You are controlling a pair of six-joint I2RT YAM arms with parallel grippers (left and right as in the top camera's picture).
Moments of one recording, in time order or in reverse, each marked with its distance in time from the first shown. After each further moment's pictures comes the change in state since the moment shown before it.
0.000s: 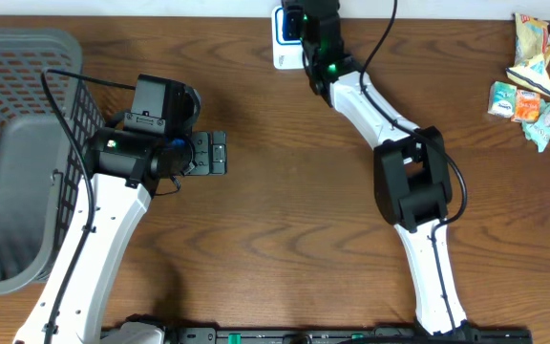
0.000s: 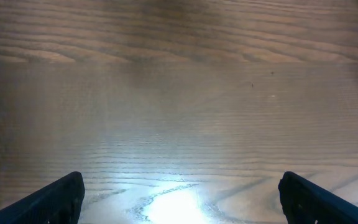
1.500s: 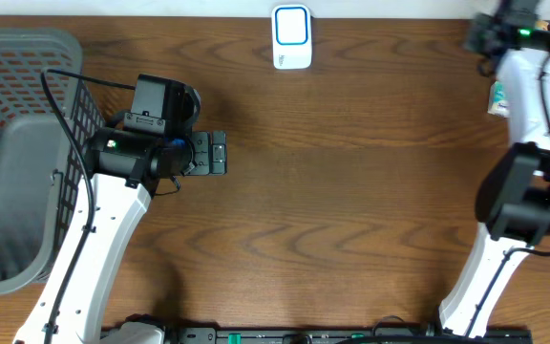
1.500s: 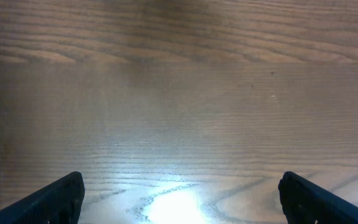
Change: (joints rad) left arm 0.000 0.000 0.000 0.000 0.000 0.000; right arm -0.602 -0.234 0.001 -0.806 0.006 -0.089
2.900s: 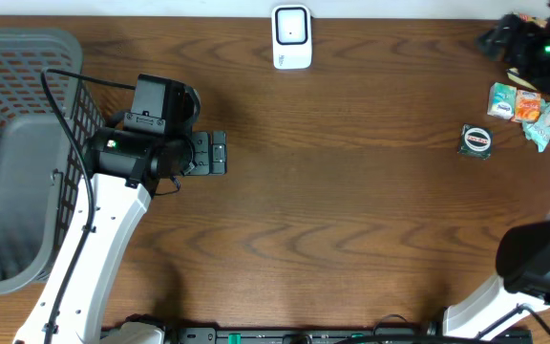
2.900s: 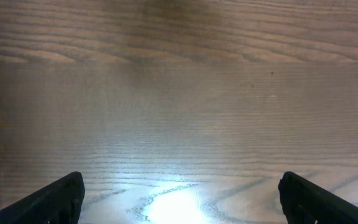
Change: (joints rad) left arm 0.000 0.000 0.000 0.000 0.000 0.000; right arm -0.076 -0.367 0.000 -0.539 -0.549 0.068
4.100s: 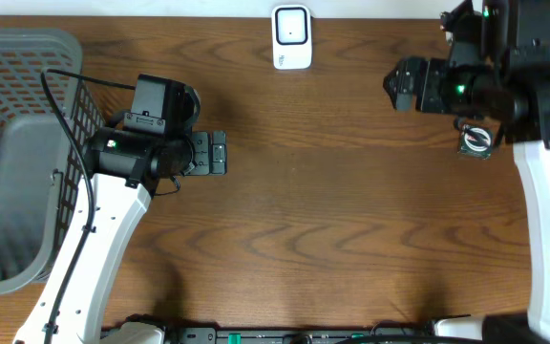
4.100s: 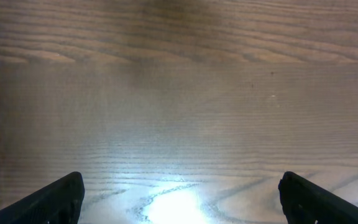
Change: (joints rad) left arm 0.000 0.000 0.000 0.000 0.000 0.000; right arm 0.415 -0.354 -0.160 -0.105 0.187 -0.002
